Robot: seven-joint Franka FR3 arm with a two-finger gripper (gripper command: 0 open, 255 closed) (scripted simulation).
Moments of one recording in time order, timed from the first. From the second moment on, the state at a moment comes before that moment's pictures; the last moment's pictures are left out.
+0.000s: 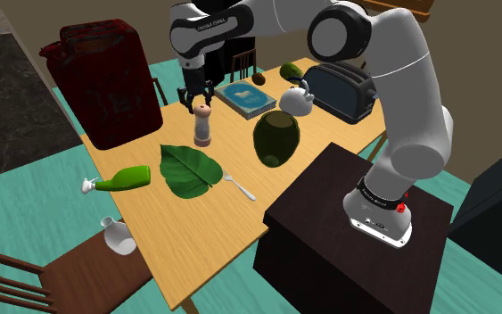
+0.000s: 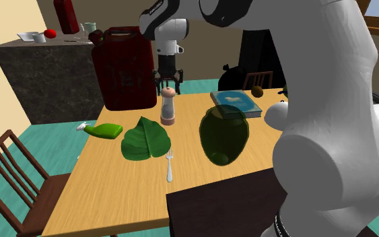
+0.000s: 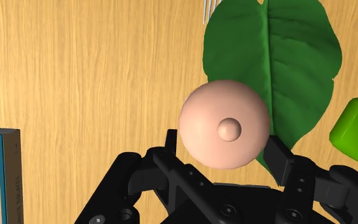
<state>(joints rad) 0.09 0.74 0.13 -1.26 0.01 1.84 0.32</state>
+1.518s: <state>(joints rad) 0.10 0.69 0.13 -1.03 0.01 1.55 0.33</state>
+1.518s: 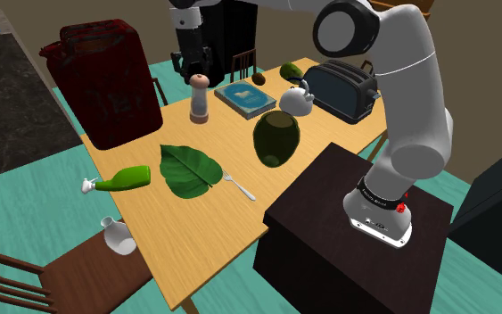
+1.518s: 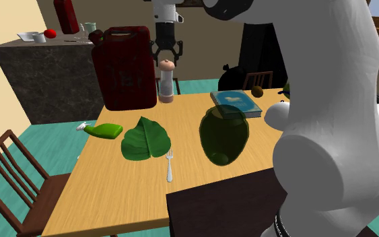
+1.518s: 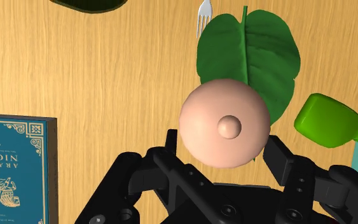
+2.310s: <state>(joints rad) 0.12 0.79 0.13 -0.71 0.01 1.33 0.34</state>
